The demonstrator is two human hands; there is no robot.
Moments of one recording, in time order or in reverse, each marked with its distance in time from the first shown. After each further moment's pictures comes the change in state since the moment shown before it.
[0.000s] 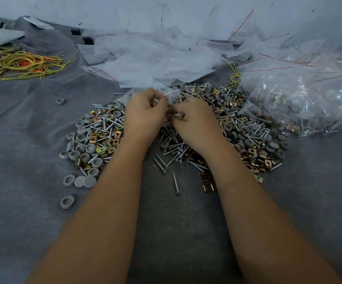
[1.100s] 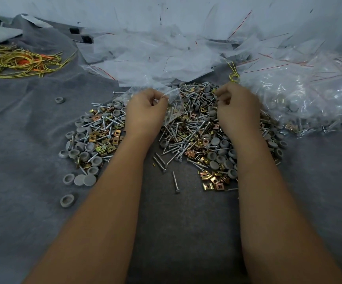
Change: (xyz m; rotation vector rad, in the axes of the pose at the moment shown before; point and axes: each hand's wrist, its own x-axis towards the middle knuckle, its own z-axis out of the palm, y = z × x) left_hand -0.004 0.004 0.002 -0.035 -0.018 -0.055; right_hand -0.002 0.043 -0.040 0.025 0.301 0.352
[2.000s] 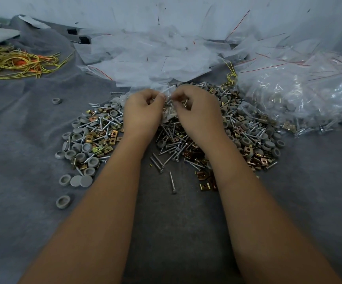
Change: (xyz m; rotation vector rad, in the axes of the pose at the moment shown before) left_hand -0.002 0.005 0.002 -0.056 0.022 0.014; right_hand -0.022 -0.040 0.028 0.270 -0.132 -0.263
